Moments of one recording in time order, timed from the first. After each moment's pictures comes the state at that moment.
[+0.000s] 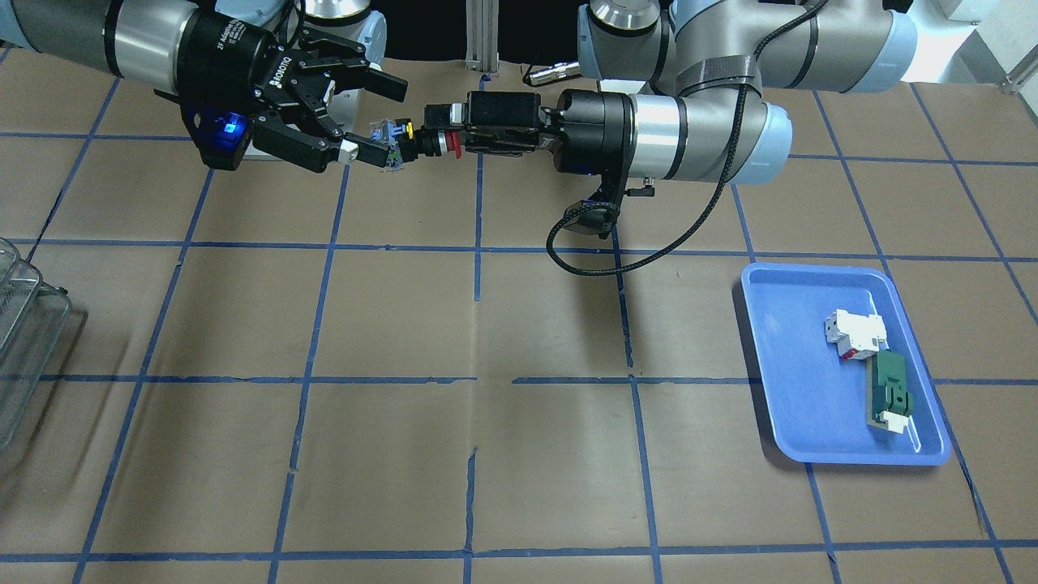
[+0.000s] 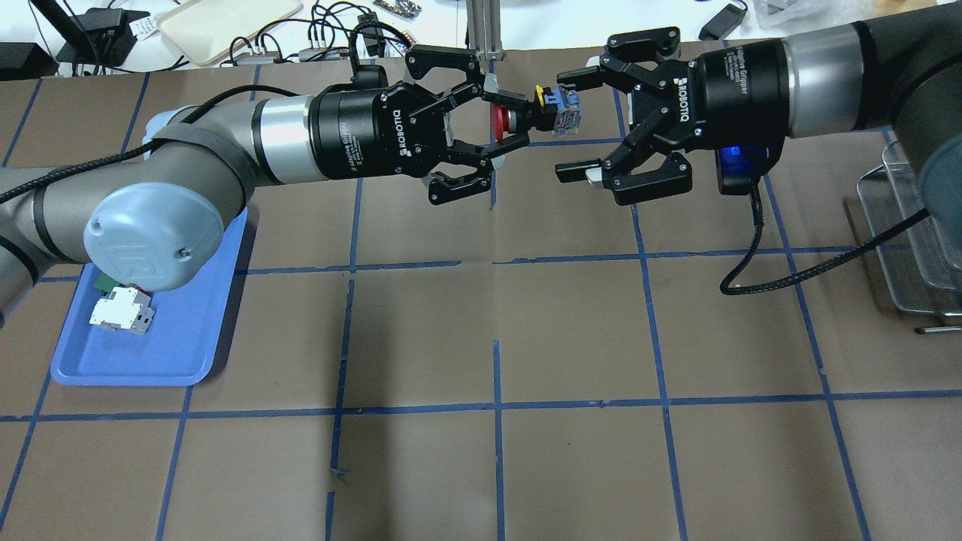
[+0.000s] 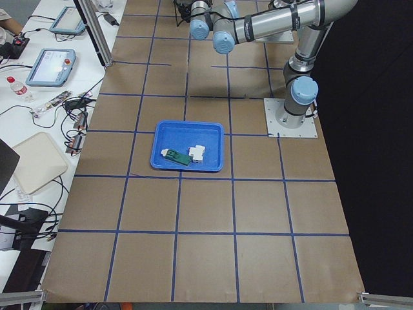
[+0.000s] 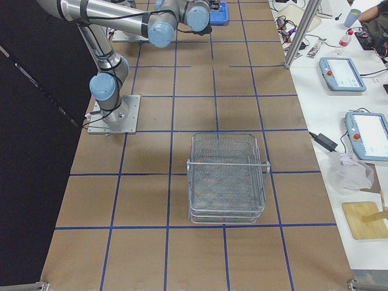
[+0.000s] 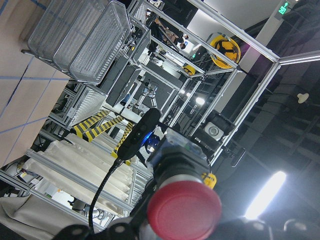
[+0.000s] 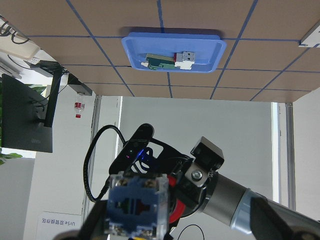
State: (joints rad) left arm -1.59 -1.62 -1.88 -1.62 -0.06 -0.17; right arm 1.39 -1.71 1.85 -1.47 -0.33 1.24
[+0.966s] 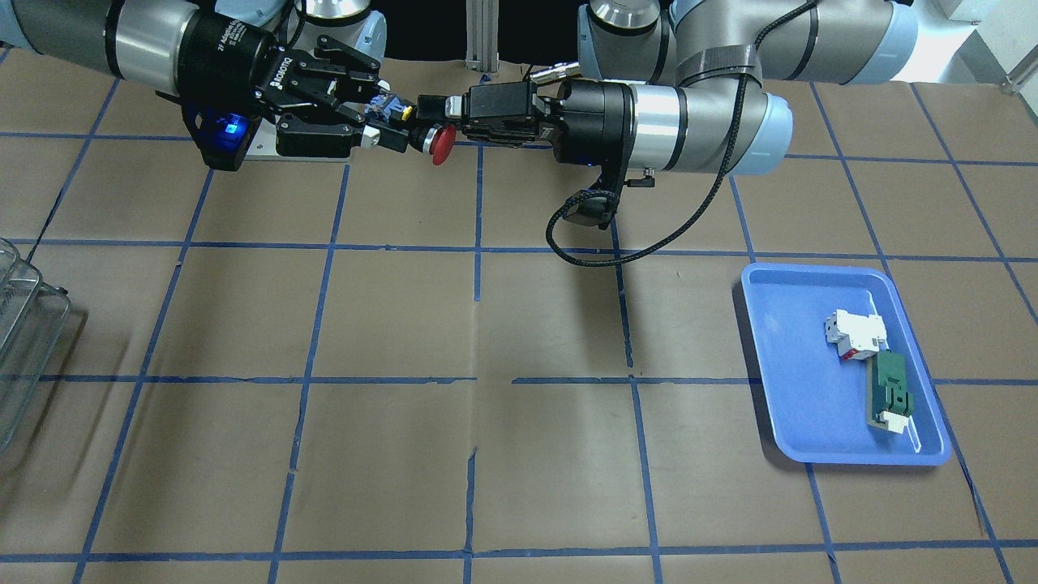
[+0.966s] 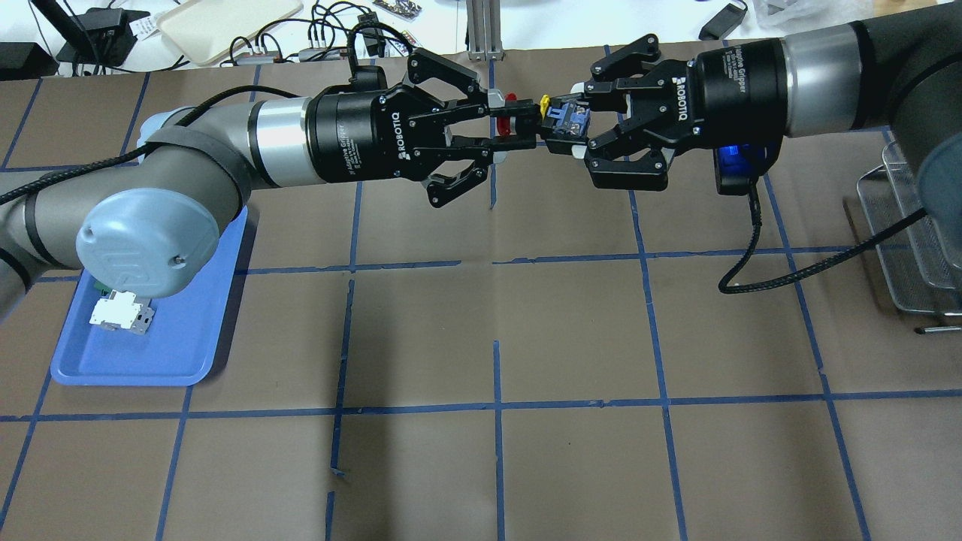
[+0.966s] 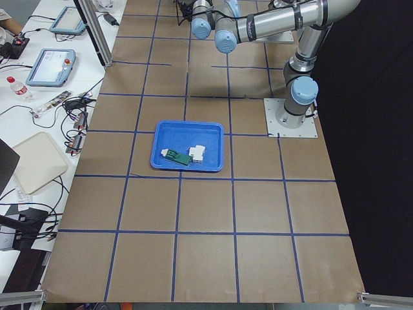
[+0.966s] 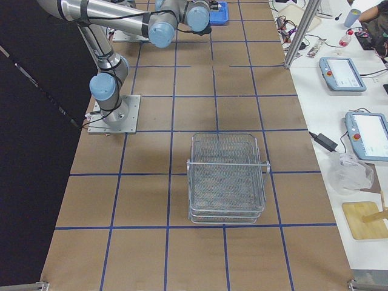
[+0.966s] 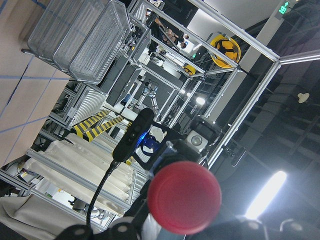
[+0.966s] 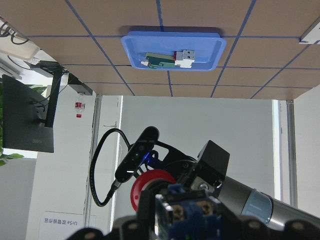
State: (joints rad) left arm -1.59 -1.60 -1.89 -1.62 -0.06 -0.18; right arm 1.39 -1.71 1.85 -1.48 -0.32 1.24
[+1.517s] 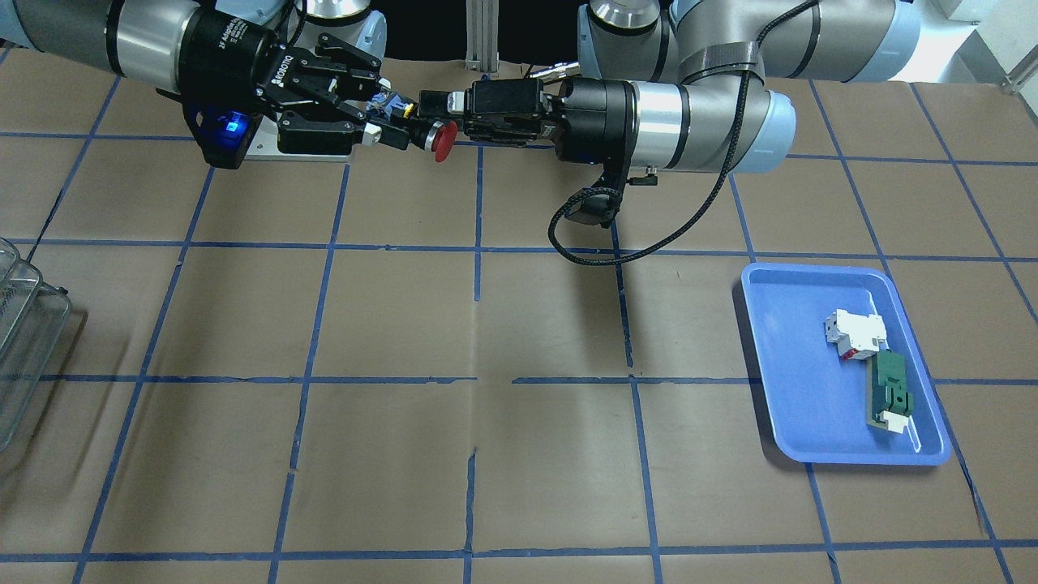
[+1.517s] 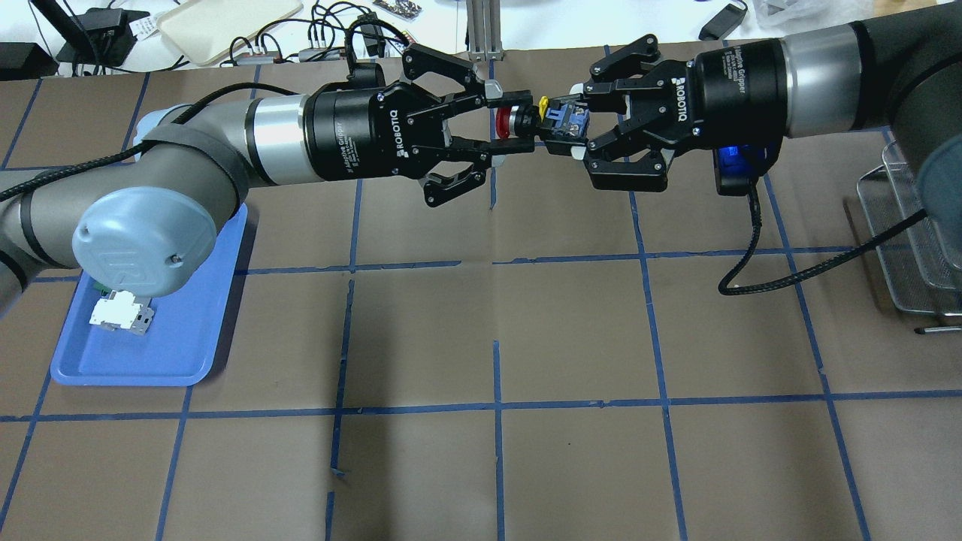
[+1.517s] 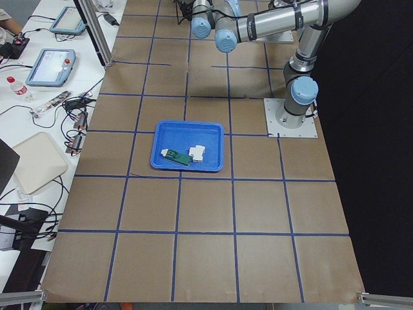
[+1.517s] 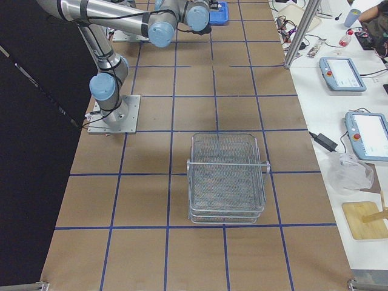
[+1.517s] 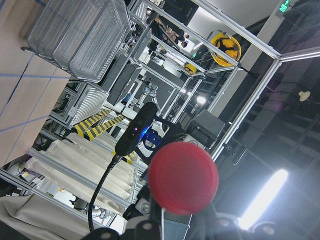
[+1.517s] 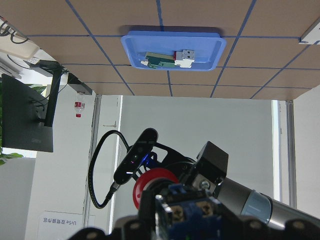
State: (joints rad) left arm -1.59 -1.60 -1.88 -1.62 -0.05 -0.18; right arm 1.39 -1.71 1.85 -1.48 -0.32 1.25
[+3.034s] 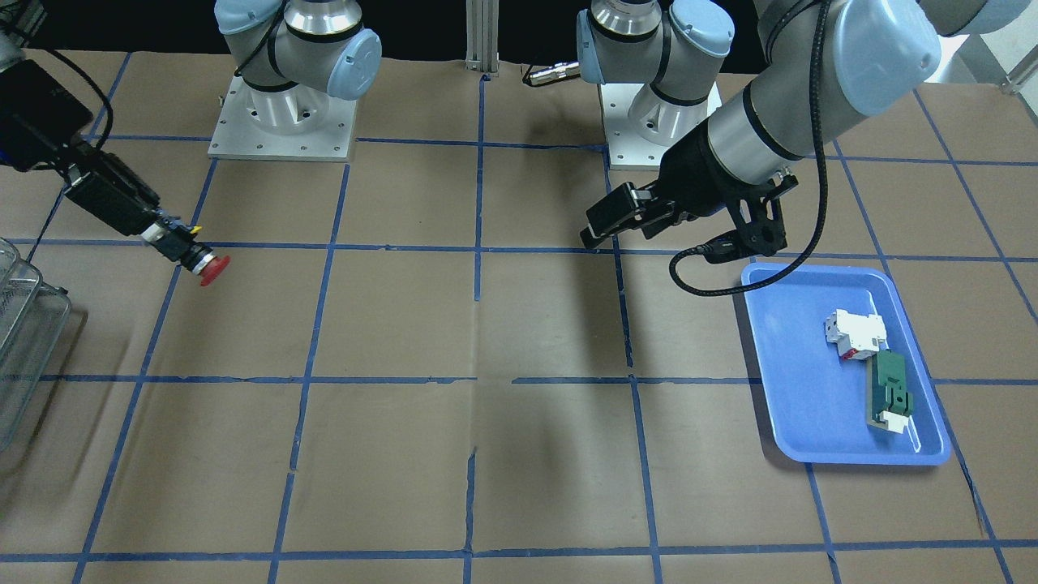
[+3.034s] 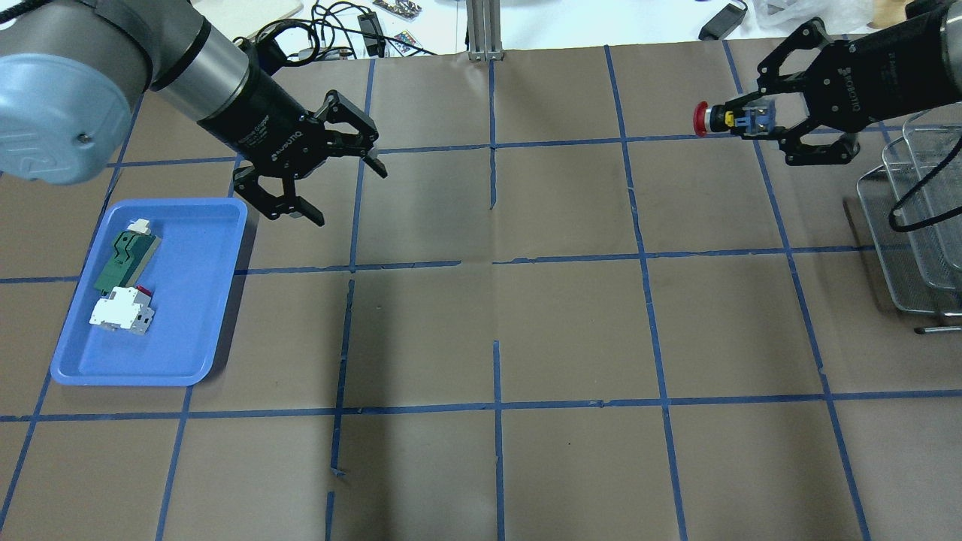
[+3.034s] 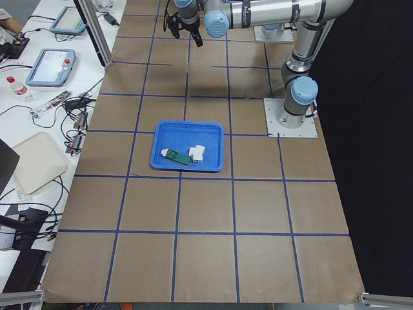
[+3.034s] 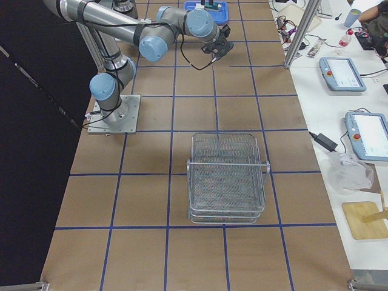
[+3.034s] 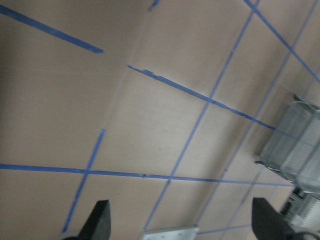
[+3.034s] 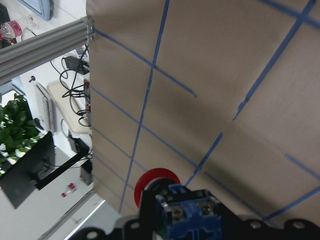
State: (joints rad) left arm -1.52 -1.64 -1.61 -1.59 1.24 -0.32; right arm 1.14 -1.65 1.78 -1.77 -0.94 0.44
